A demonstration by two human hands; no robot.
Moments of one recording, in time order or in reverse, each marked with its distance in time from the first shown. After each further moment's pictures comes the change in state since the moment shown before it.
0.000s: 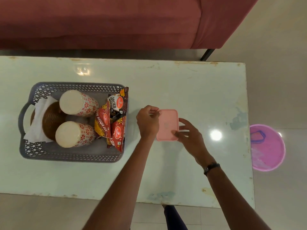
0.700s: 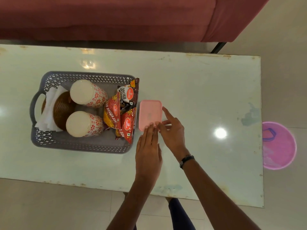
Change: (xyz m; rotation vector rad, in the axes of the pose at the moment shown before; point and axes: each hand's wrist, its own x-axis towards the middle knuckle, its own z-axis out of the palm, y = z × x) left_hand -0.092 -0.092 -0.044 0.673 -0.018 0.548; right_hand 0.005 -0.001 0.092 -0.160 0.089 -0.206
